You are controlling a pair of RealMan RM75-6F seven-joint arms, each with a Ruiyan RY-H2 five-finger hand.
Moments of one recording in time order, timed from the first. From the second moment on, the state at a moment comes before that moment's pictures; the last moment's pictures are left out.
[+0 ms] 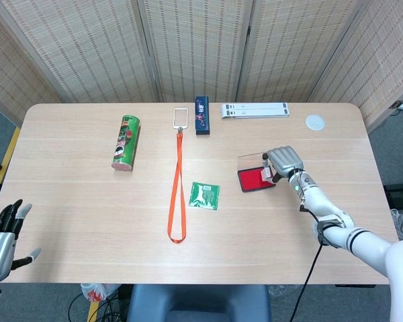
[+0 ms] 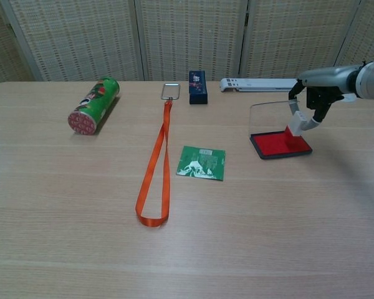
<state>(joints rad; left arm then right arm) -0.07 -1.12 -0.03 -1.64 1.49 1.50 0.13 0.90 -1.49 0.16 -0.98 -1.10 0.50 -0.05</state>
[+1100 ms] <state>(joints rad) -0.06 -1.13 -0.03 -1.63 1.50 1.52 0.14 0.91 -1.55 0.15 -0.90 -1.14 0.49 -0.02</state>
